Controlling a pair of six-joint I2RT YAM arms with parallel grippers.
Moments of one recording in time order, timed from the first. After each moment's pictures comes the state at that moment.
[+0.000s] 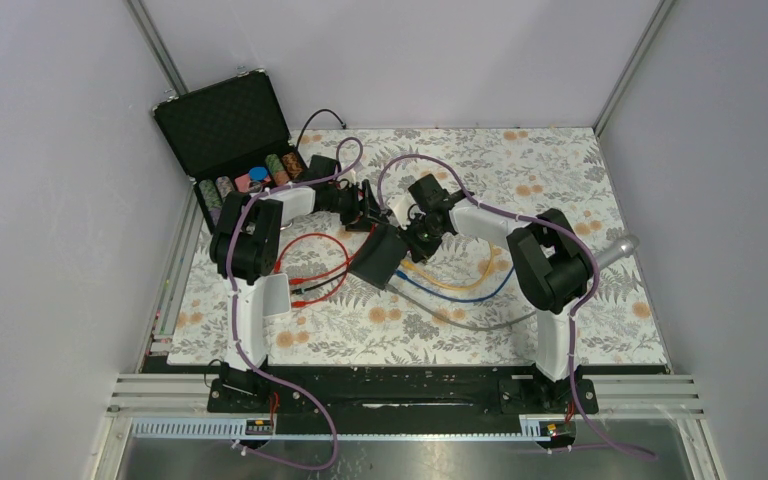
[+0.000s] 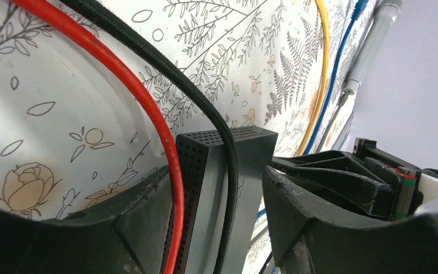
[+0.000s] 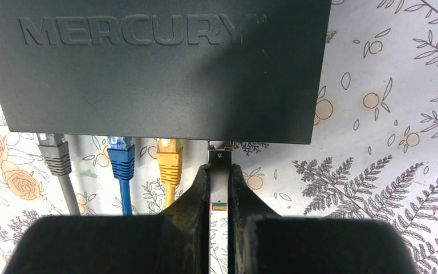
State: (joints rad) left arm -0.27 2.18 1.44 -0.21 0.83 -0.51; right arm 0.59 2.00 1.37 -0.54 -0.29 -0.38
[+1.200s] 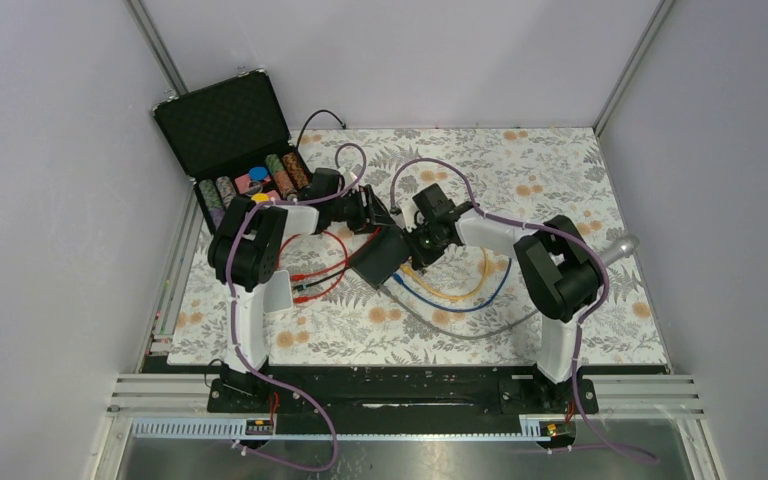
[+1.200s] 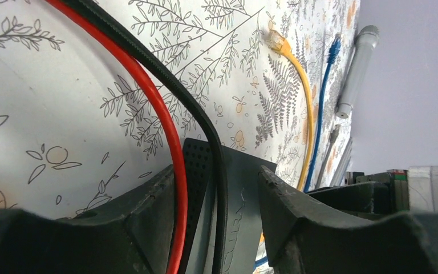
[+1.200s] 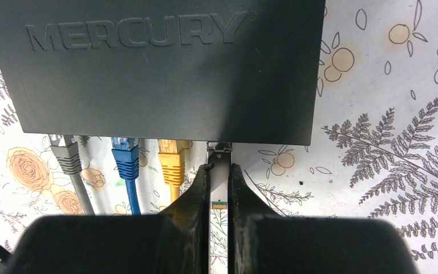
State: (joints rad) left arm -0.32 2.13 1.20 0.23 0.77 -0.67; right arm 0.60 1.93 1.24 -0.44 -0.26 -0.08
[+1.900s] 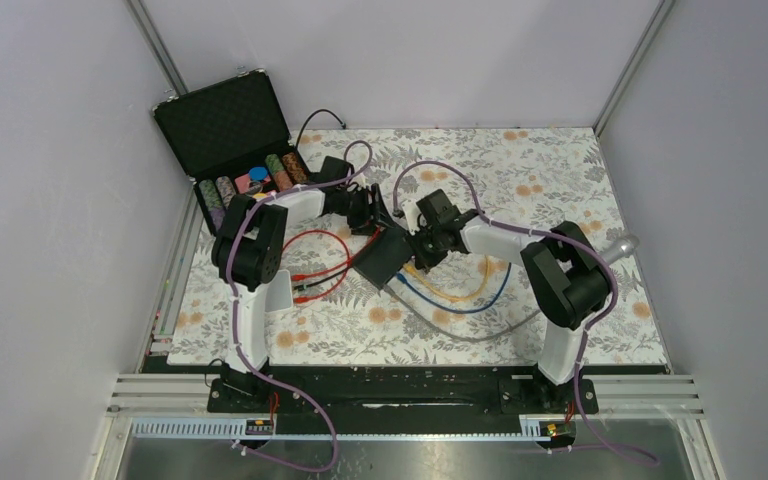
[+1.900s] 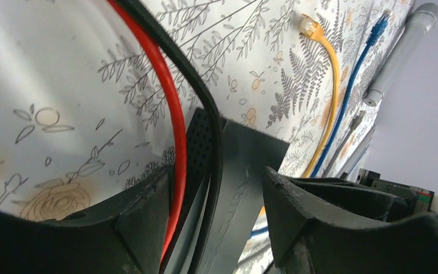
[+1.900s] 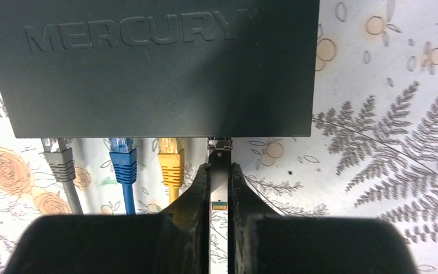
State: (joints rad) left arm -0.35 2.13 1.40 -0.21 0.68 -0.55; right arm 0.61 1.87 1.15 -0.35 -0.21 -0.09
